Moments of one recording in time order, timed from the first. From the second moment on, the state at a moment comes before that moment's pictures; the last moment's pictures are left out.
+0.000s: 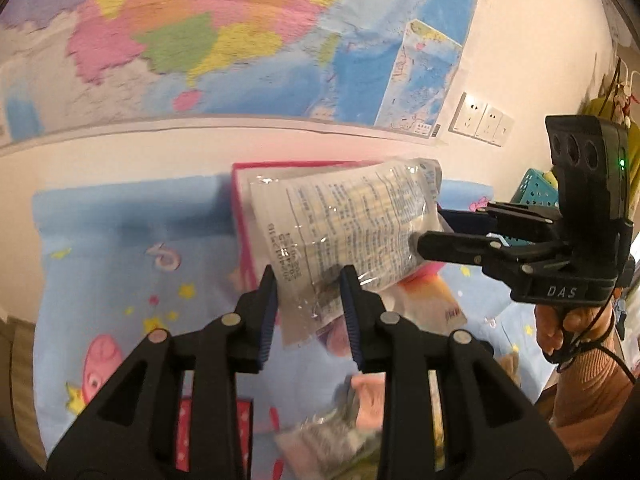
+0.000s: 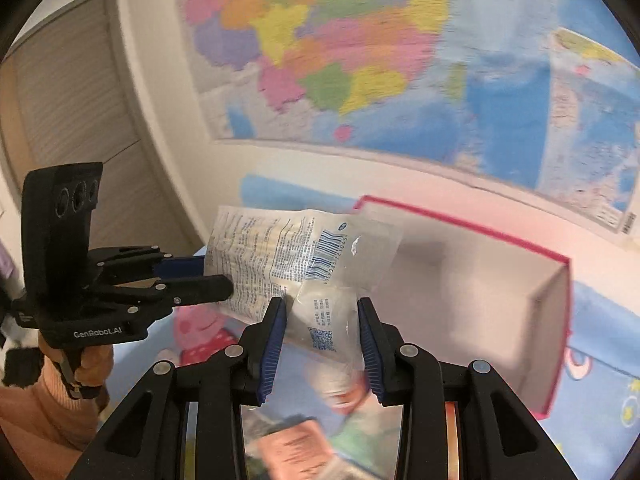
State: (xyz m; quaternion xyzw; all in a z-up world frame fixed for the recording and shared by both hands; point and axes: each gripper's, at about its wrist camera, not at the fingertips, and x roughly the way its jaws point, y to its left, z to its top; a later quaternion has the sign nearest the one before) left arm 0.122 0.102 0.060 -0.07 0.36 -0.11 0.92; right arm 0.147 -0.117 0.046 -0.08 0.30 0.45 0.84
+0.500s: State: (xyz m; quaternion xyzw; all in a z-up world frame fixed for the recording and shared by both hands) left arm 0.205 0.086 0.017 -0.08 0.45 -0.09 0.89; right arm 0.217 -0.119 -0.006 -0.04 0.39 0.42 0.82
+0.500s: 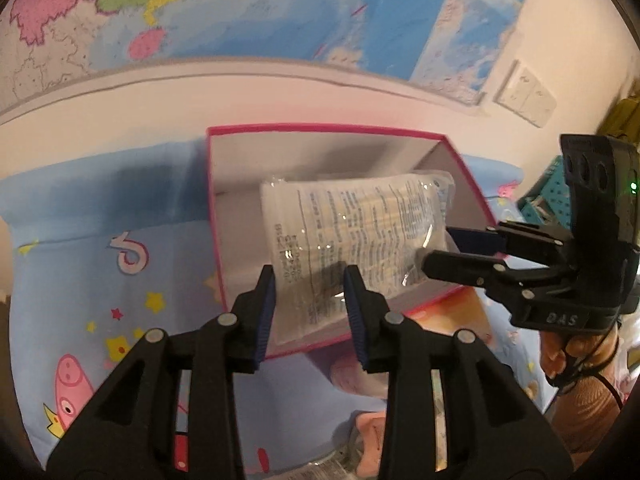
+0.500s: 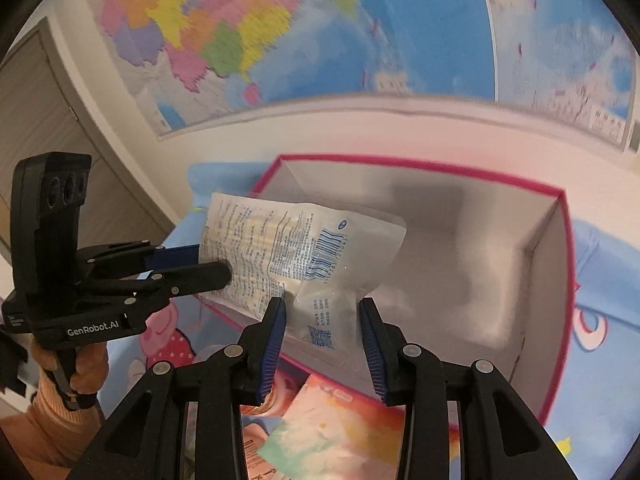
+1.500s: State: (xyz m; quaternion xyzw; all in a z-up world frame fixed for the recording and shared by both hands) left arm 0.138 0.082 0.056 -0.07 0.34 -0.06 0.94; right arm 0.185 -0.161 0.014 -0.01 0.35 0.45 0.82
